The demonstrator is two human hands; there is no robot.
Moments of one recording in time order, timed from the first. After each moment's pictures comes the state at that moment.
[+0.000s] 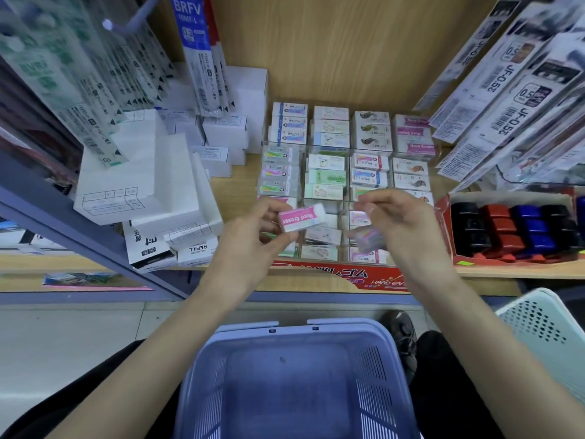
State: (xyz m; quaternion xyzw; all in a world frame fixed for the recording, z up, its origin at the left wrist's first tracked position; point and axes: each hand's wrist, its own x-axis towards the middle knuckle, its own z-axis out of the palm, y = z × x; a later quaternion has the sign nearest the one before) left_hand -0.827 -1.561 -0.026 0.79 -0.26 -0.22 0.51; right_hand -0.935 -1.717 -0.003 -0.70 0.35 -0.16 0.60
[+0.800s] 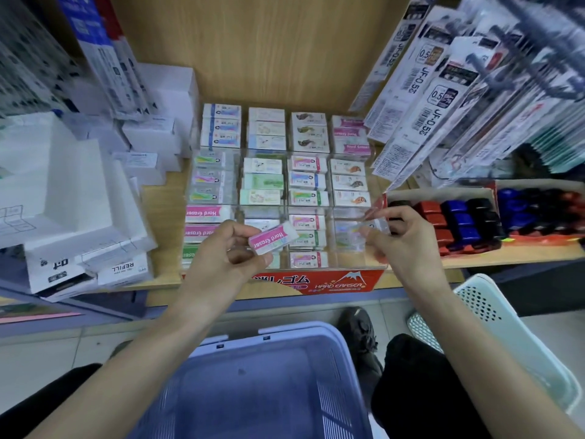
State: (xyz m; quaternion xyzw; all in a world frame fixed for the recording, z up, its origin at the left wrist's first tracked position) left_hand -0.860 -1.601 -0.038 0.72 -0.17 -0.32 0.59; right_hand -0.994 -1.794 -0.035 -0.73 0.46 -0.20 0.47
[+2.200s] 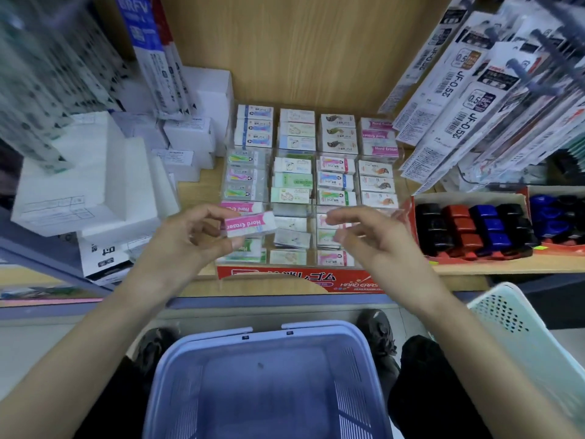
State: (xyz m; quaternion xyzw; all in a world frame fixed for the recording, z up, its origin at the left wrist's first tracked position) left_hand -0.806 -1.543 -0.028 0.78 -0.25 -0.25 0.51; right_hand -0.967 -1.736 0.001 -0.82 0.23 -0.09 0.51
